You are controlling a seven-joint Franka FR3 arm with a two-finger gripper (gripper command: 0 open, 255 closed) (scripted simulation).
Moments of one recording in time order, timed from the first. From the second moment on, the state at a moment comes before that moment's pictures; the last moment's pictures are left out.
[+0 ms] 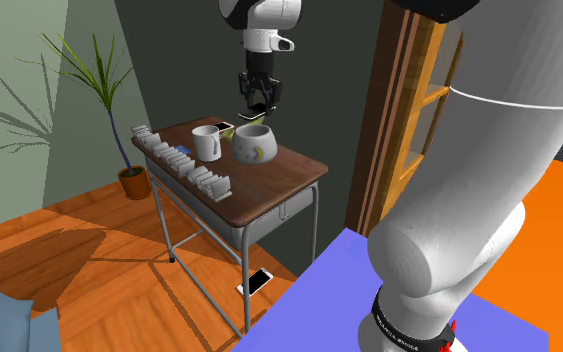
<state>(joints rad) -0.34 0.01 0.02 -1.86 0.05 1.92 1.16</state>
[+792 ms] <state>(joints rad) -0.35 0.27 0.01 -1.60 0.05 1.91 1.13</state>
